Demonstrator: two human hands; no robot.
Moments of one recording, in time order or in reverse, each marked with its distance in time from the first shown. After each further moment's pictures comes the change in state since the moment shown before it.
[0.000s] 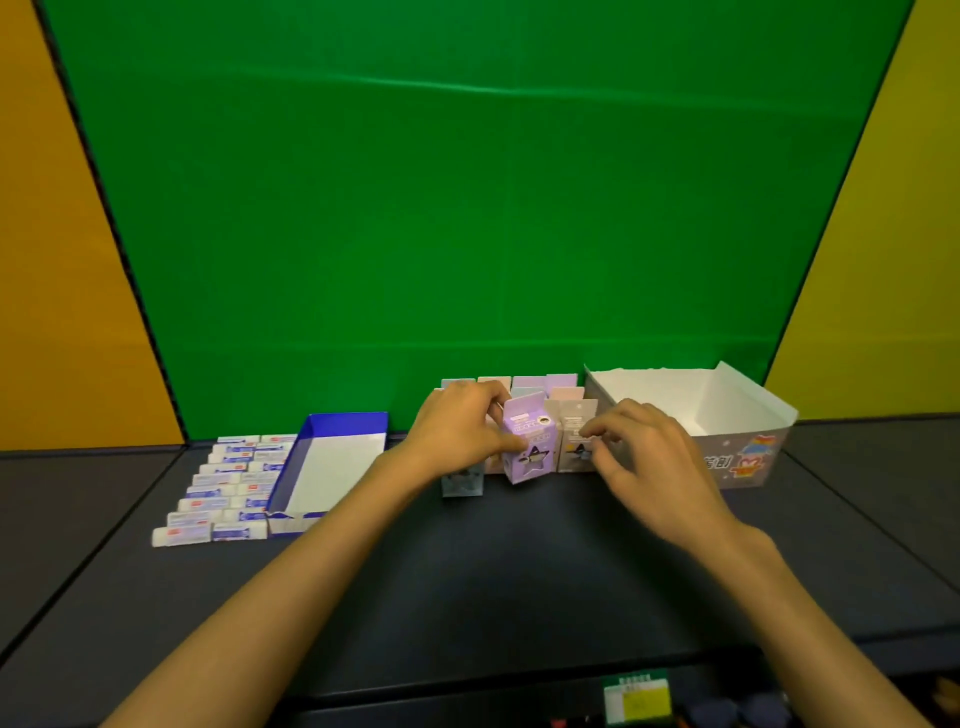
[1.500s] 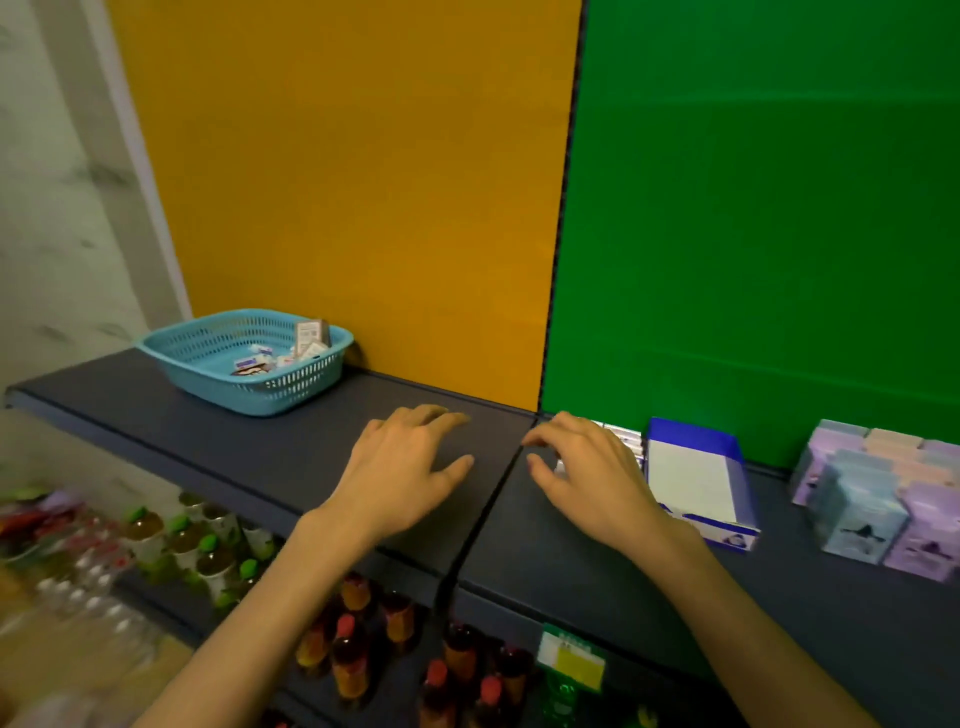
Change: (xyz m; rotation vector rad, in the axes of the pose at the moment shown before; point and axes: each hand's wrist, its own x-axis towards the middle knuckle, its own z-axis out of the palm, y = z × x) left_hand -0.313 -0.207 -0.203 0.520 0.169 -0.462; right_hand 0.044 -0.364 0.148 0.278 -0.218 -0.497
